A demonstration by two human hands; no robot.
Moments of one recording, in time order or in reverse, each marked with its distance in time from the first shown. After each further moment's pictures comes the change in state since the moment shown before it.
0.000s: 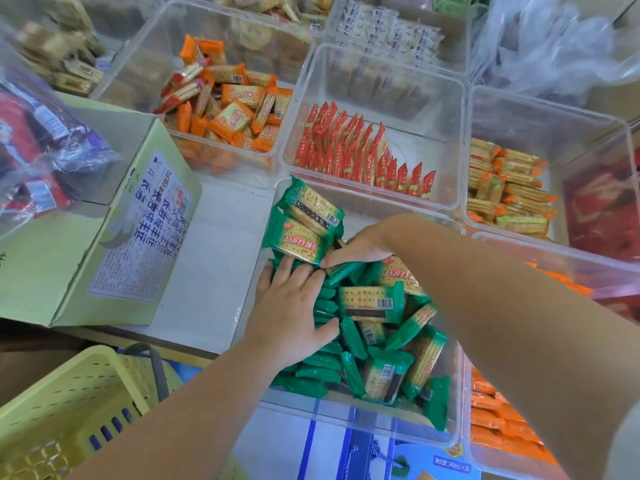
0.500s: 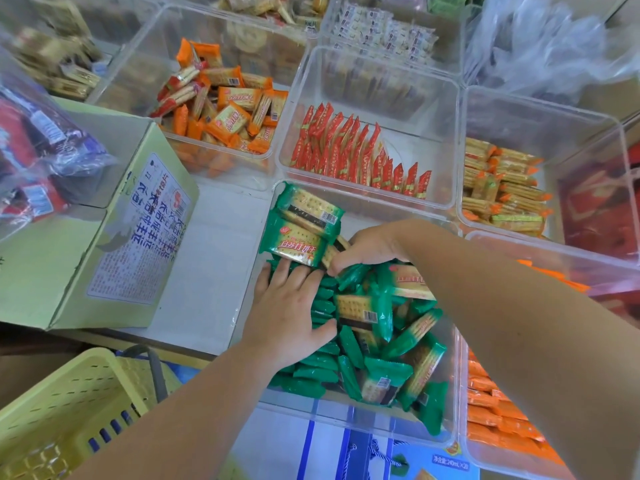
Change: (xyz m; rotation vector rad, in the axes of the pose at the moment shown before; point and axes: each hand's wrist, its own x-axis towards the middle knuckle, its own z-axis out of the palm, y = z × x) left_hand 0.000 -0.001 0.002 -0.026 0.013 0.011; right_hand -0.002 0.019 0.005 0.188 0.077 -0.104
